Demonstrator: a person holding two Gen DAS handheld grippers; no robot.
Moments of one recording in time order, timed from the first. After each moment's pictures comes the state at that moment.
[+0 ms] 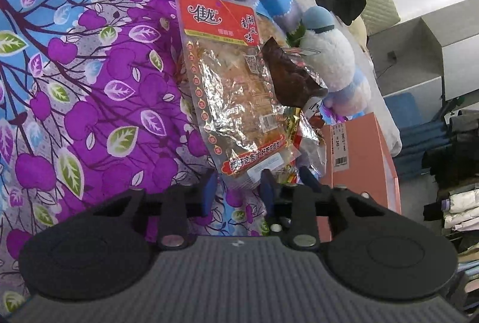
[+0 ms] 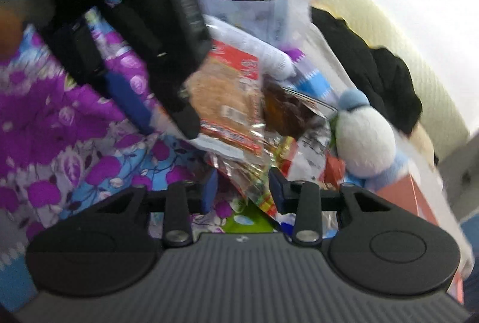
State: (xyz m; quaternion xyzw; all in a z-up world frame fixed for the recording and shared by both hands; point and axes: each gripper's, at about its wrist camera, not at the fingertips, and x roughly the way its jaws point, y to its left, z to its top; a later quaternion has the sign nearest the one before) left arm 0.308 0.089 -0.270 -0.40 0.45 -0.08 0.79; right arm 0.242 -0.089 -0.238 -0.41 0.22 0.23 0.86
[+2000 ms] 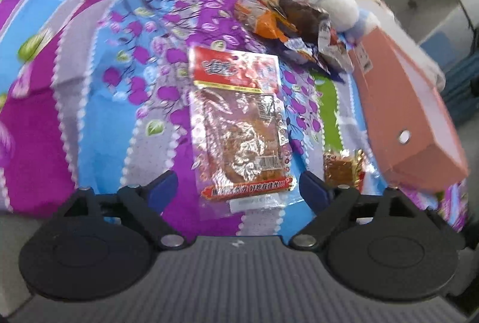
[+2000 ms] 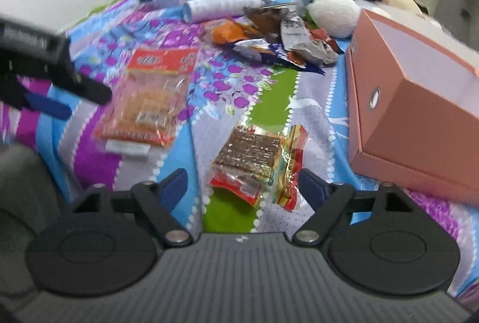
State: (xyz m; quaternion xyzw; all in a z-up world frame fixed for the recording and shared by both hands) left arm 0.117 0.080 -0.229 -0.20 0.47 -0.03 0.86; right arm 0.085 -0.172 -0.218 -0.11 0.36 0.16 0.91
